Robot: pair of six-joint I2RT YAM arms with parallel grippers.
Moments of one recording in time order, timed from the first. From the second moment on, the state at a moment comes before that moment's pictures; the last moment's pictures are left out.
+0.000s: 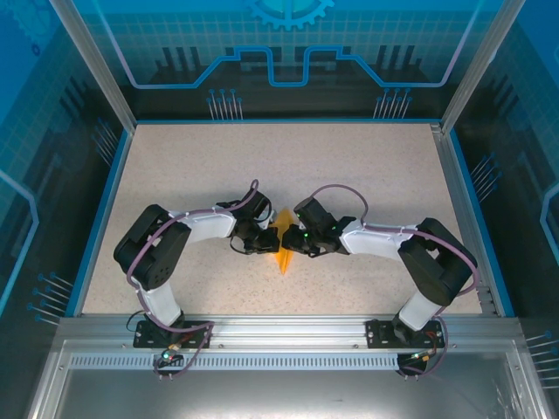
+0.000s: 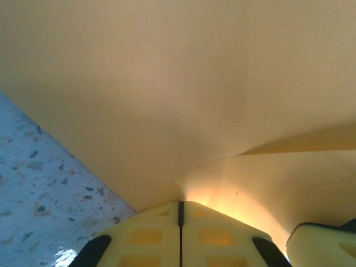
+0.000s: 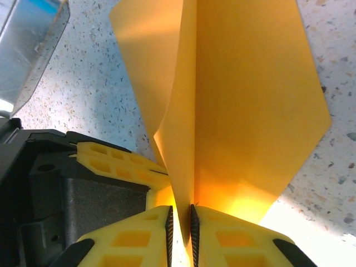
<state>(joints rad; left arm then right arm) -0.56 1.78 0.93 -0.38 0.45 -0.58 0.77 1.65 0.85 -0.14 -0.21 0.92</state>
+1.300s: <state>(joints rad) -0.51 1.78 0.85 -0.22 0.58 -0.59 0.78 1.71 0.84 -0.07 -0.24 0.93</state>
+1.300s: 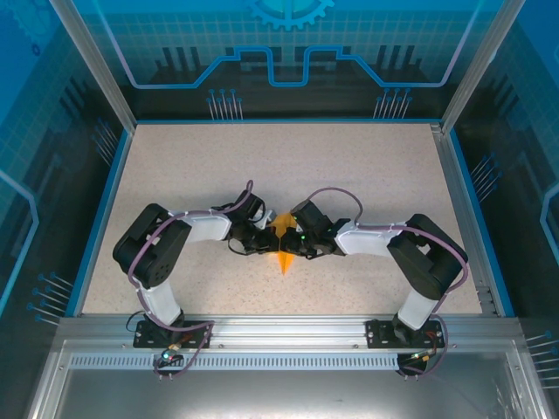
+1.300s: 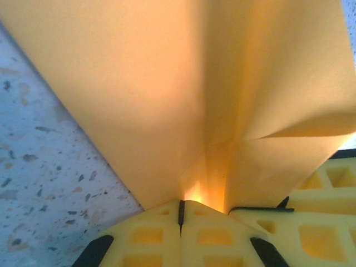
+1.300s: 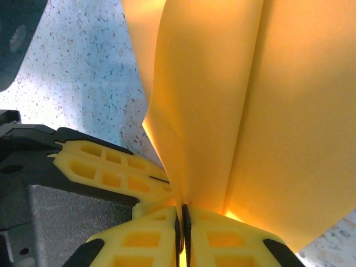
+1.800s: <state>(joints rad) -0.48 1.78 0.81 -0.17 0.62 -0.59 0.76 1.73 0.75 0.14 -0.30 0.99</state>
